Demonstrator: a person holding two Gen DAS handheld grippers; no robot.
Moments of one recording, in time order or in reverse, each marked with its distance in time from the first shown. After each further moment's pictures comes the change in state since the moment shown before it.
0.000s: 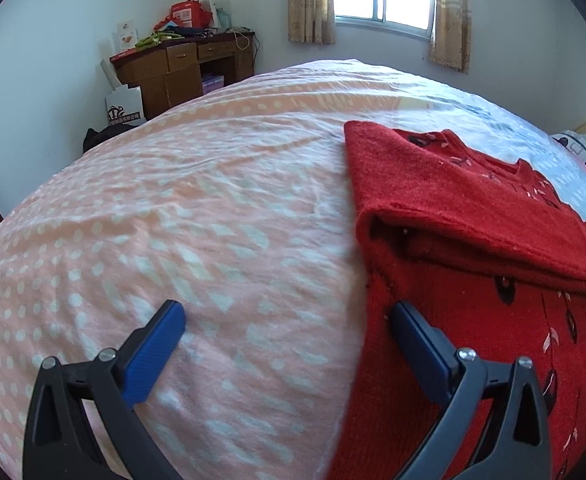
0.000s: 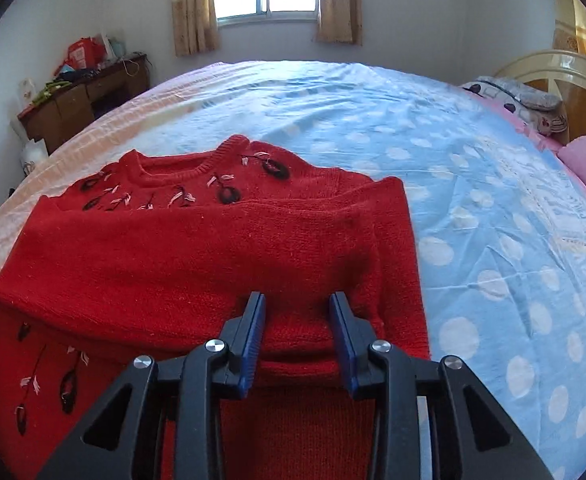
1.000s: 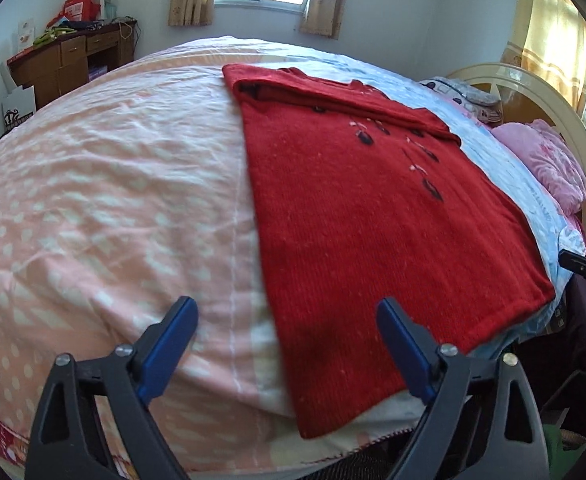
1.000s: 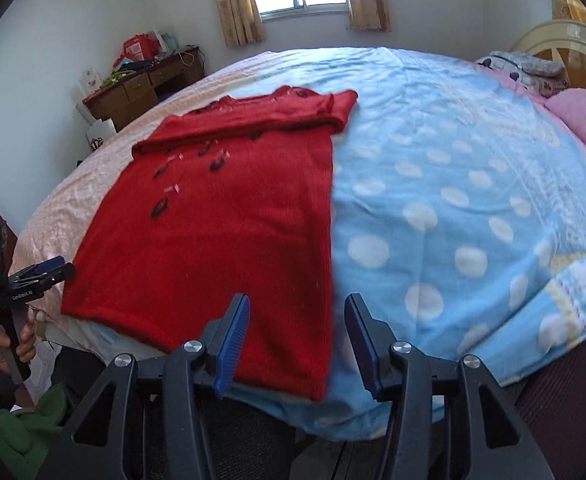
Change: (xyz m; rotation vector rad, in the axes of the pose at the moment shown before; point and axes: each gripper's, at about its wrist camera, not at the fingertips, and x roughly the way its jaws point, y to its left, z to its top) left arm -0.137 0.046 -0.139 0.215 0.093 -0.448; right arm -0.213 -0.071 -0.217 0.005 0.045 0.218
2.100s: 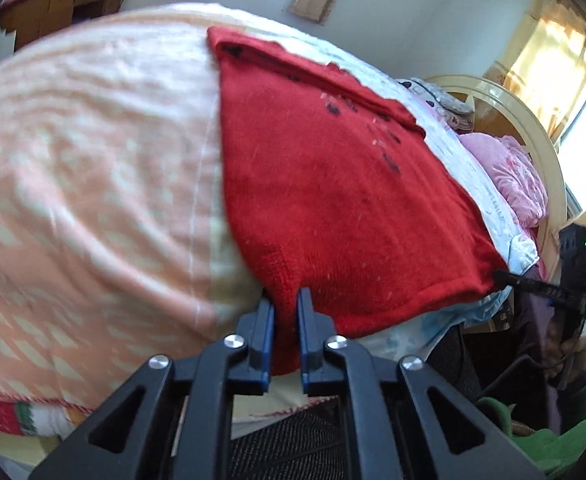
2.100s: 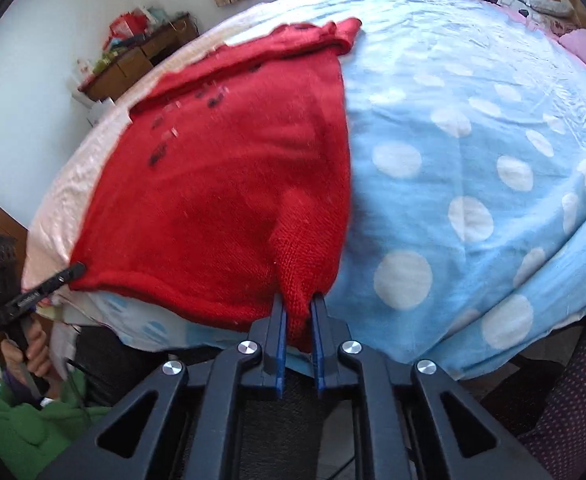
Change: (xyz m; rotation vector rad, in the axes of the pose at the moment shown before) left arm -0.010 0.006 -0.018 -0.105 0.074 -0.194; right arm 0.015 -0.003 -0.009 0.096 0.162 0.139
